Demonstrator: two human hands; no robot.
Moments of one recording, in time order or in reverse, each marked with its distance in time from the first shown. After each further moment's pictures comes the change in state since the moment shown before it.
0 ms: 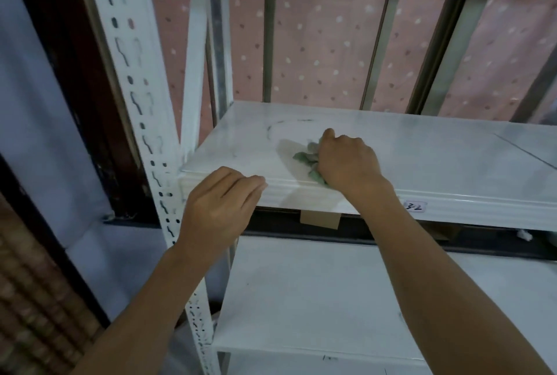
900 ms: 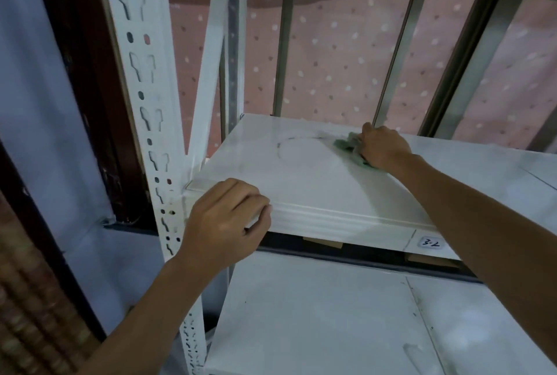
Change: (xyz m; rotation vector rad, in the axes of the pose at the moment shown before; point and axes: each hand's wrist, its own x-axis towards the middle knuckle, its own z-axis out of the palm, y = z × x) left_hand 0.009 -0.013 0.014 -0.160 0.016 -0.073; right_hand 0.123 0.095 0.042 -0.056 -0.036 0.040
